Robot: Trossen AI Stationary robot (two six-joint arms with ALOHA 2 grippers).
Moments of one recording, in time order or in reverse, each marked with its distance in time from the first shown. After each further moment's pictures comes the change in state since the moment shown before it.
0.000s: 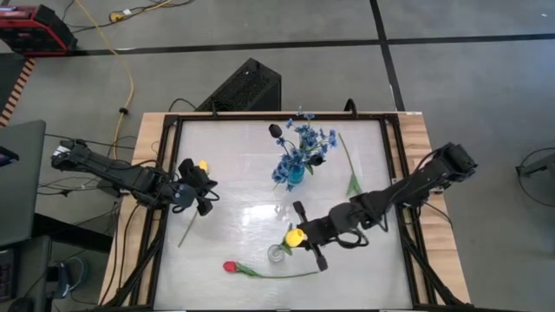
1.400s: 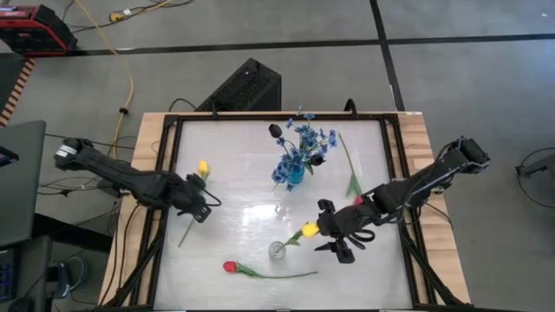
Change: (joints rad) left arm 0.000 0.152 -0.011 -0.273 0.347 -0.549; right arm 0.023 -0.165 0.000 -0.704 -0.049 0.331
